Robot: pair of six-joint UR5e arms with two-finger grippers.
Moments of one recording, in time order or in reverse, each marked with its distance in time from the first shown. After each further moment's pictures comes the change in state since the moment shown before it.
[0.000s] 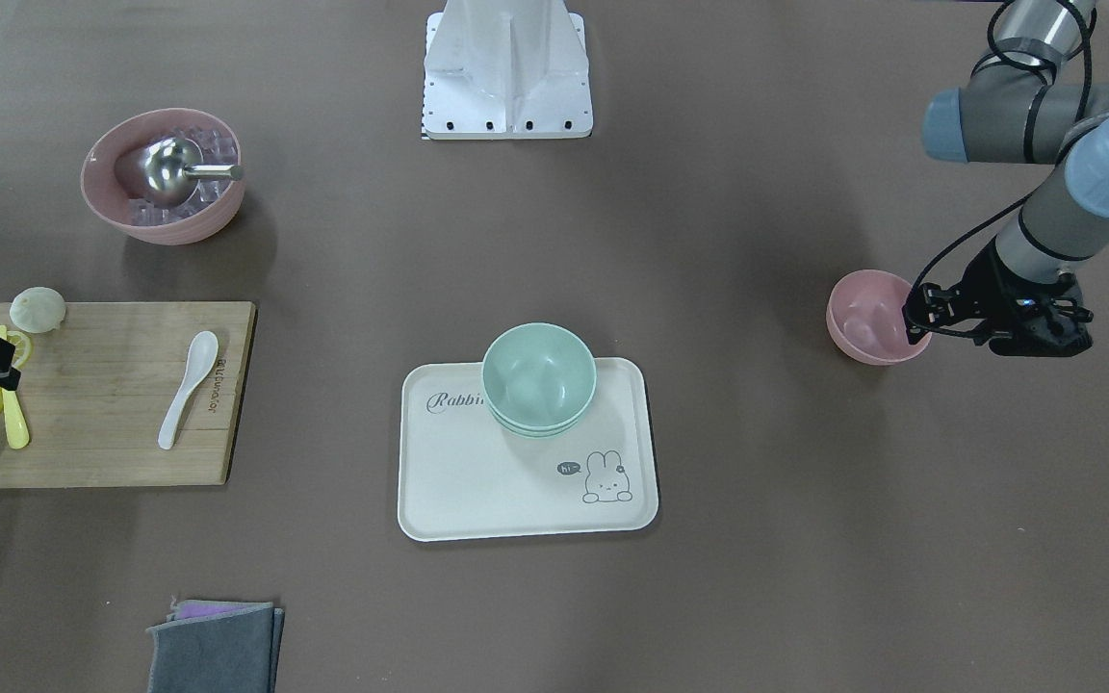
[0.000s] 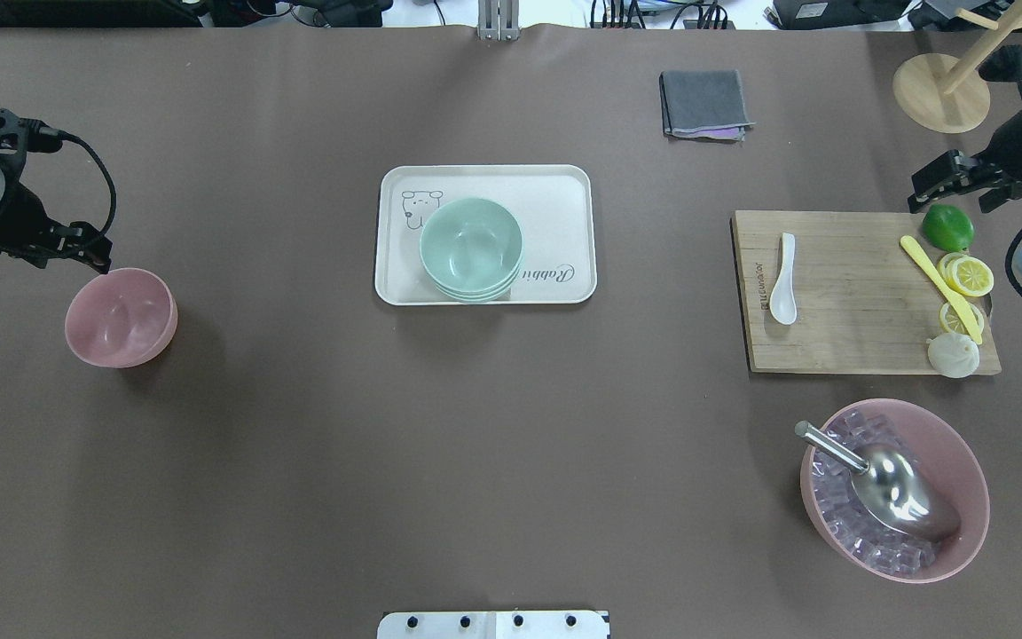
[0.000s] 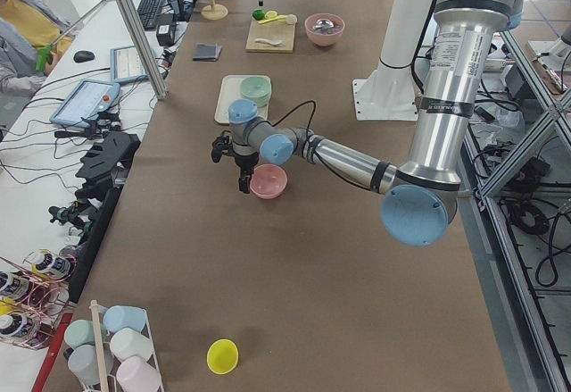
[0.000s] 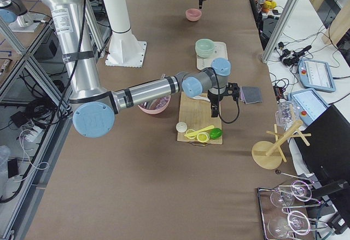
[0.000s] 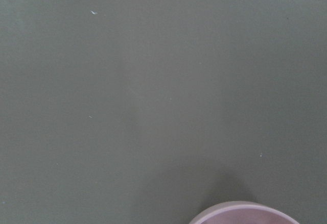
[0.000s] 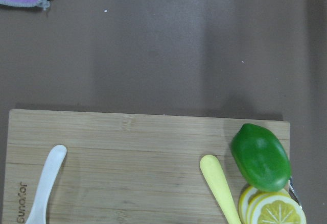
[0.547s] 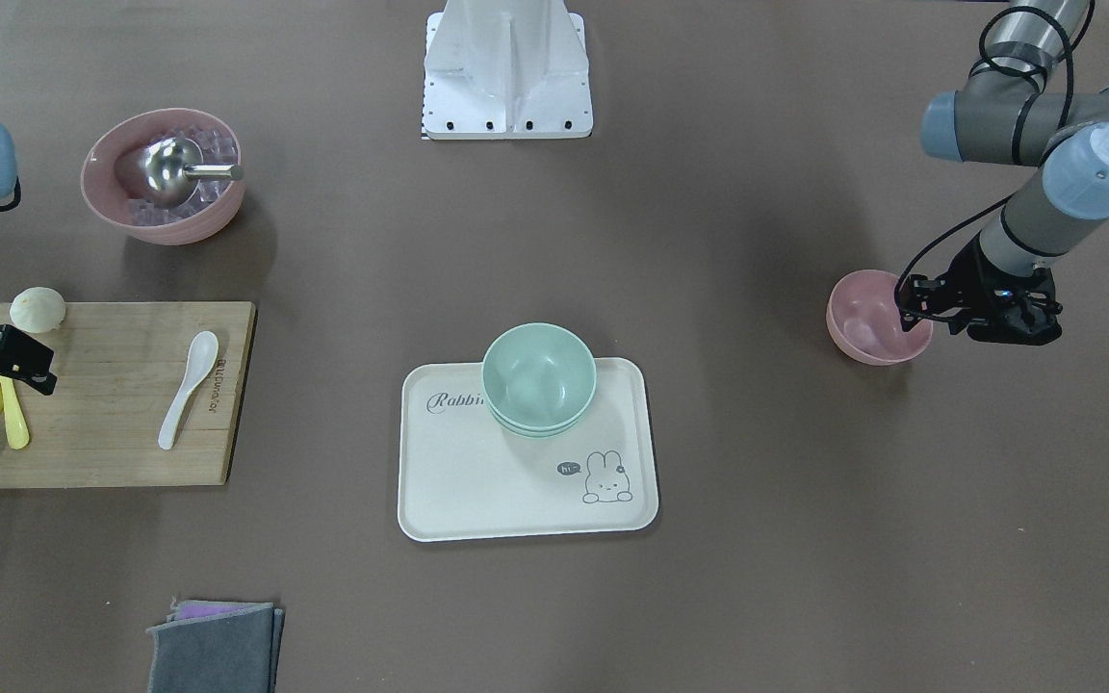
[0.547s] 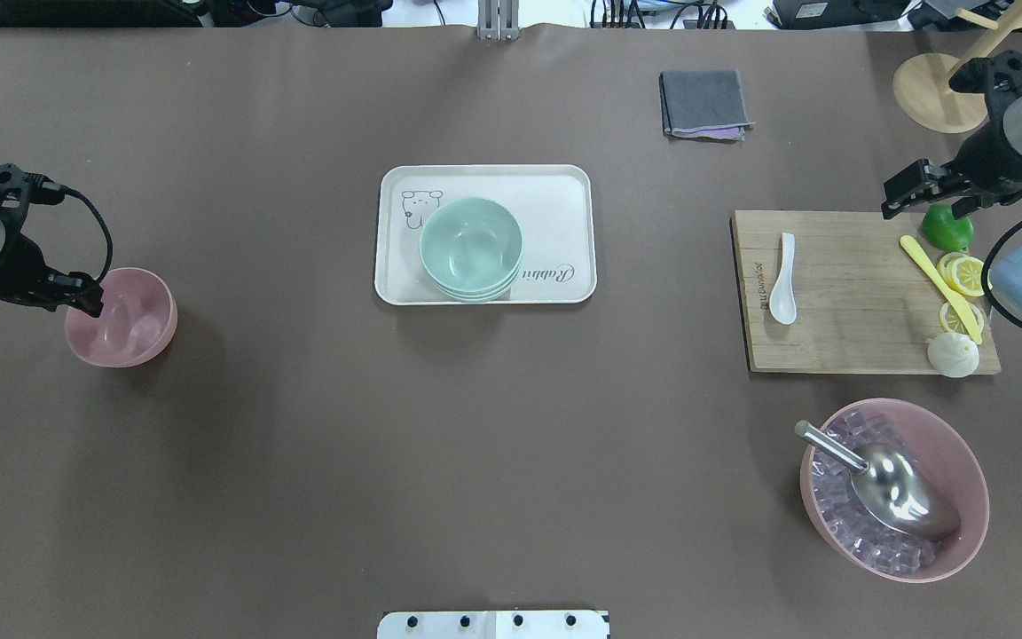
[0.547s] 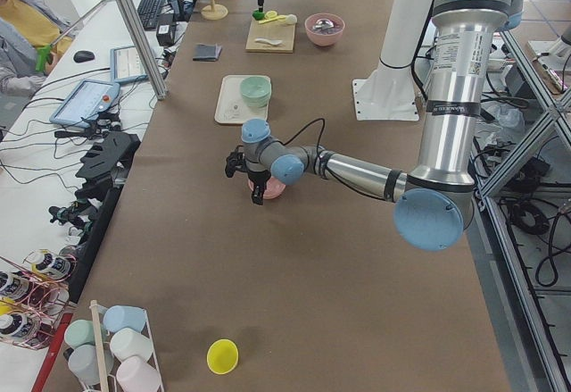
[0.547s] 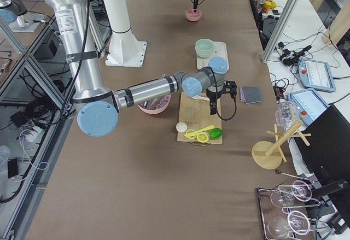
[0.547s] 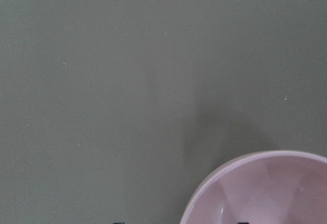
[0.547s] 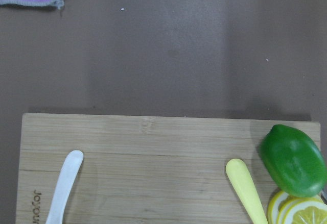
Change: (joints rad) left arm 0.051 0.069 0.046 -0.133 -0.008 -0.007; right arm -0.034 0.006 -0.008 0.042 -0.020 0.057
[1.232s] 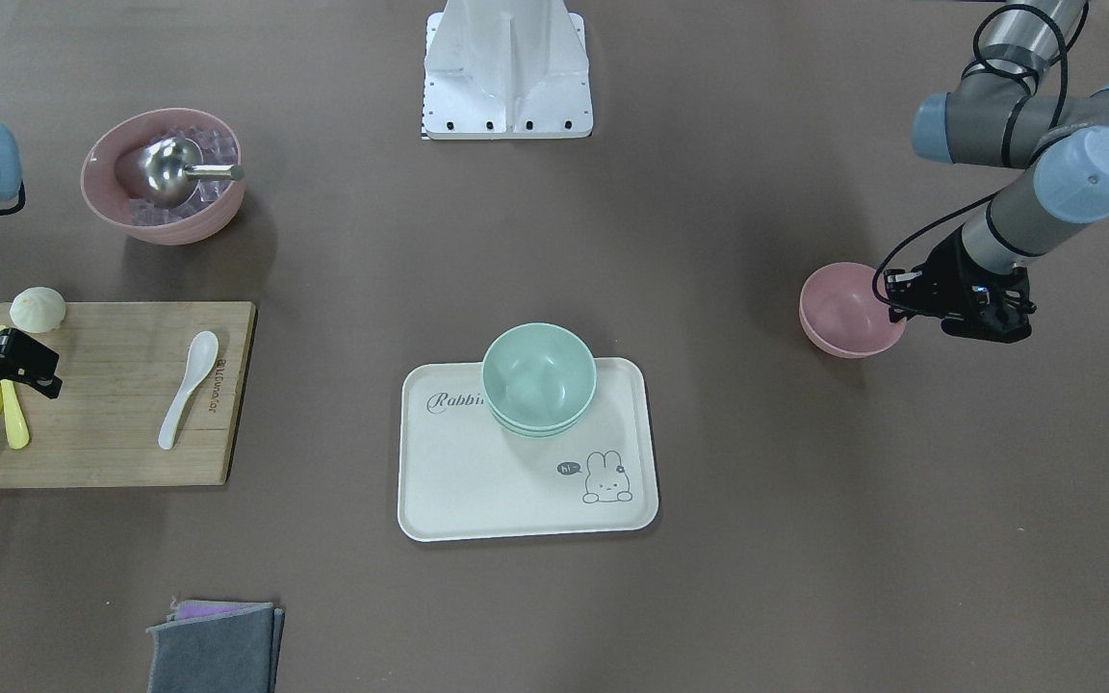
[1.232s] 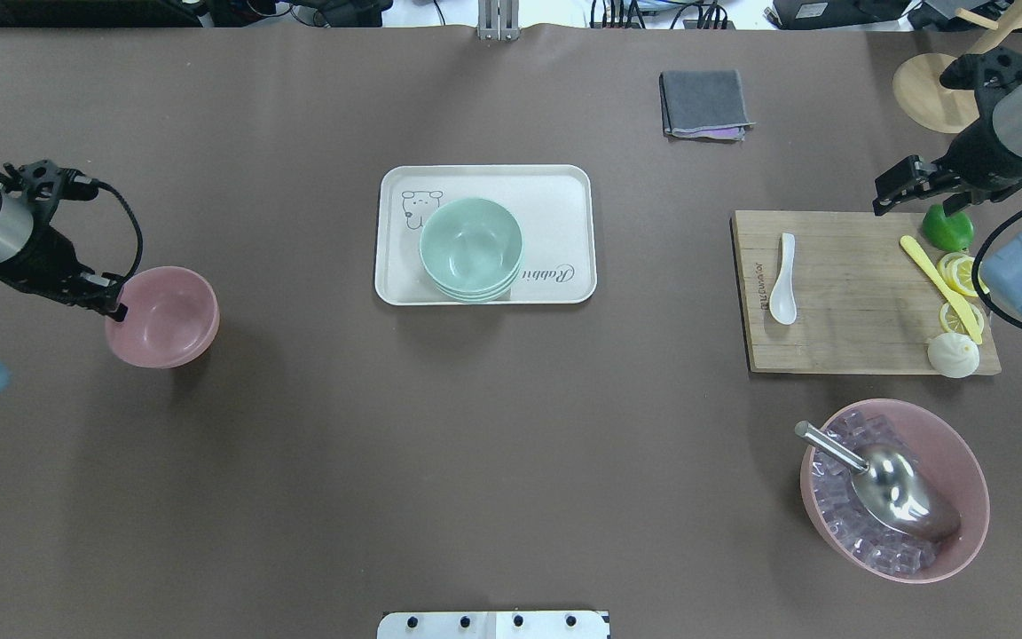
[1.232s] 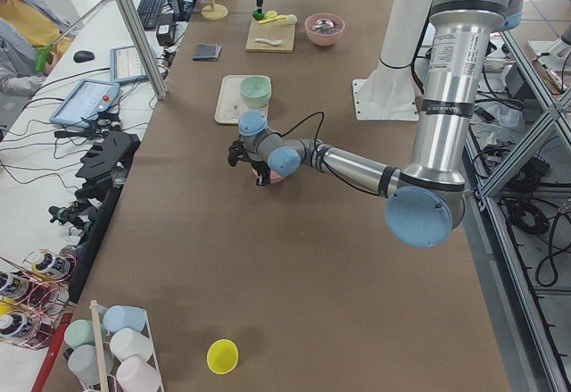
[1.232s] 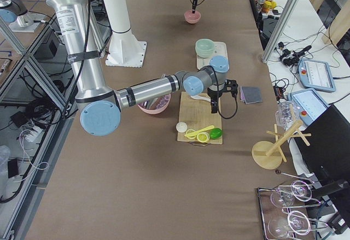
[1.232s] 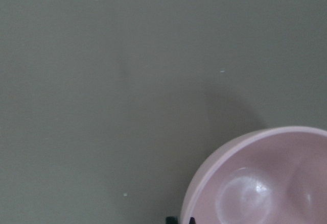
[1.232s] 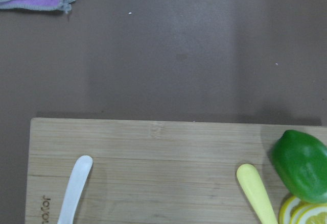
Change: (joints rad) left arm -0.004 -0.088 -0.032 0.057 -0.162 -0.007; right arm -0.014 0.022 -0.014 0.000 -0.001 0.019
